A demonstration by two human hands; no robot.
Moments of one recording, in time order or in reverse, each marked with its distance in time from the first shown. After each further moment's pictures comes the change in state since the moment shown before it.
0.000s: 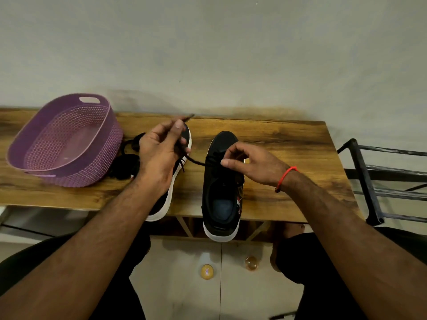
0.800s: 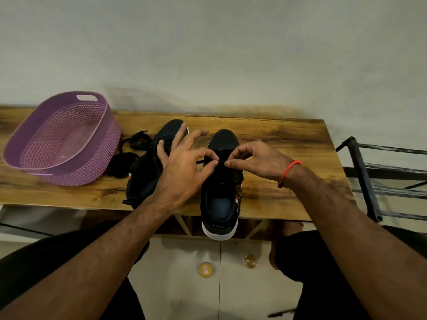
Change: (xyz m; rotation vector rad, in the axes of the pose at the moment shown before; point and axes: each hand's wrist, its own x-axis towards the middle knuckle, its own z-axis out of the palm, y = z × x) left_hand -0.018 -0.035 -0.004 1.262 -0.328 0.537; right_hand 0.003 0.002 -0.011 -0.005 -0.046 0.086
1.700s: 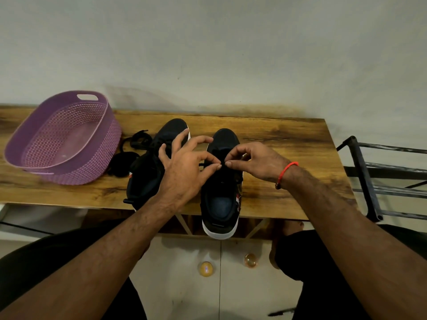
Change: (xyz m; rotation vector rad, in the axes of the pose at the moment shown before) left_hand 0.000 0.000 0.005 0.029 -0.023 -0.032; right_hand 0.000 0.002 0.007 0.017 0.017 -0.025
